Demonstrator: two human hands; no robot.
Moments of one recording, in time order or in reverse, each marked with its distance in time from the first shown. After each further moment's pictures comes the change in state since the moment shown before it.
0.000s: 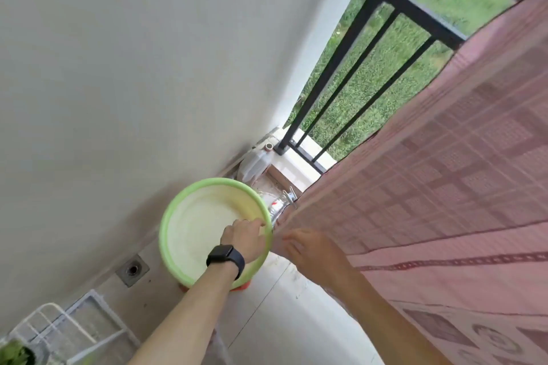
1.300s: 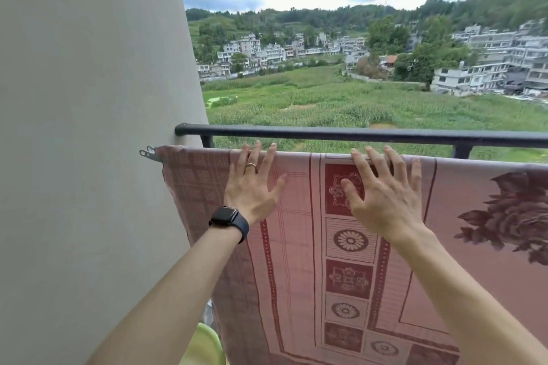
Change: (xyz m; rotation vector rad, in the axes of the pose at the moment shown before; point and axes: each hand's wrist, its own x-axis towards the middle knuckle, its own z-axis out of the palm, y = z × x) left_hand -0.225 0.463 -0.148 0.420 0.843 0.682; right_hand -0.411 0.142 -0.321 -0.375 1.112 0.428
